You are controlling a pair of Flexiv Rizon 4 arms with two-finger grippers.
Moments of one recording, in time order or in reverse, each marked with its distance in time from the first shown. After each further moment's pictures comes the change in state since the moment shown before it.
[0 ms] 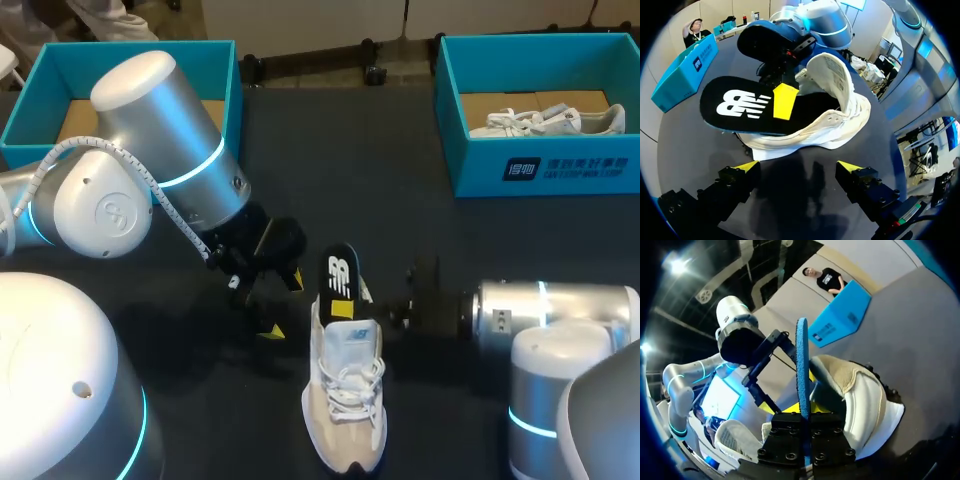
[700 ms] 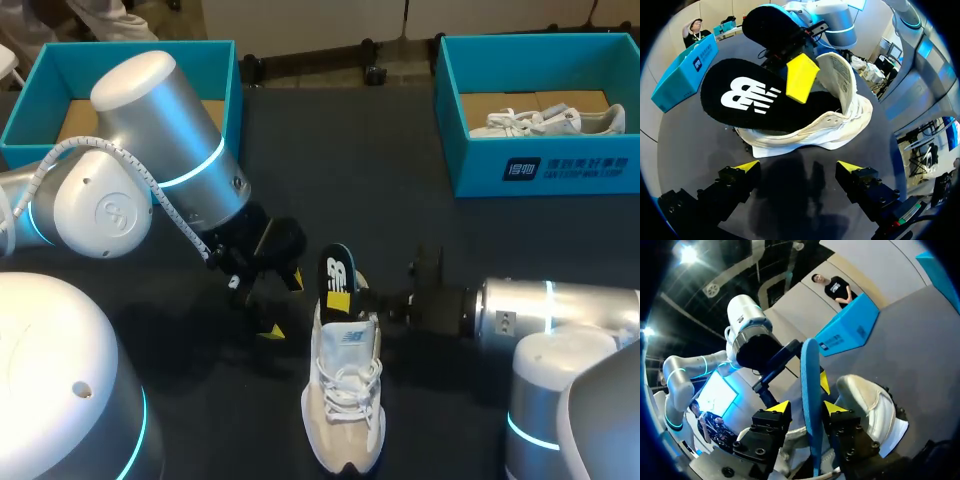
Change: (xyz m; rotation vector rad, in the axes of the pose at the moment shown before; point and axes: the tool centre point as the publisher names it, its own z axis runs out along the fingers) left arm 0.000 0.000 0.000 0.000 0.000 0.000; right arm 0.024 0.020 -0.003 -0.050 0.000 -0.105
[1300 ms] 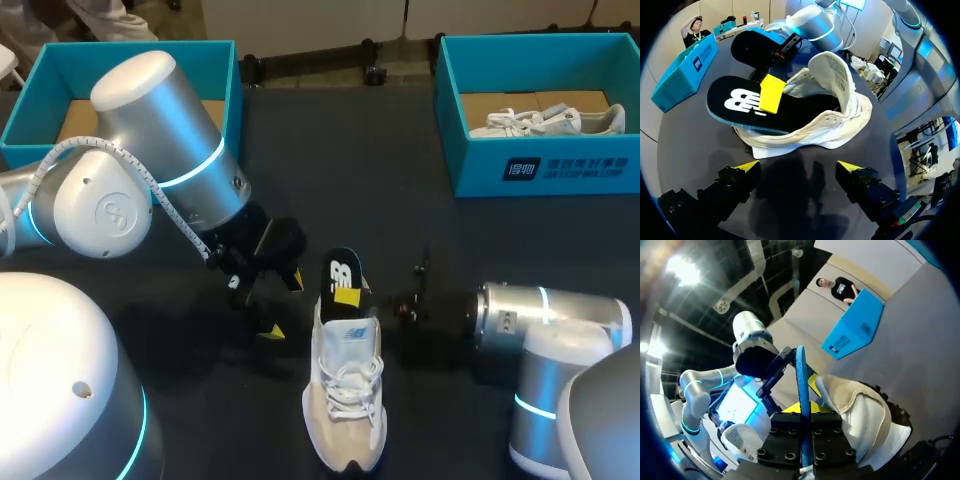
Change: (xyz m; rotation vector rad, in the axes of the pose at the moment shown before) left arm 0.000 0.000 0.000 0.000 0.000 0.000; right arm -0.023 -0.003 0.000 -0.061 0.195 0.098
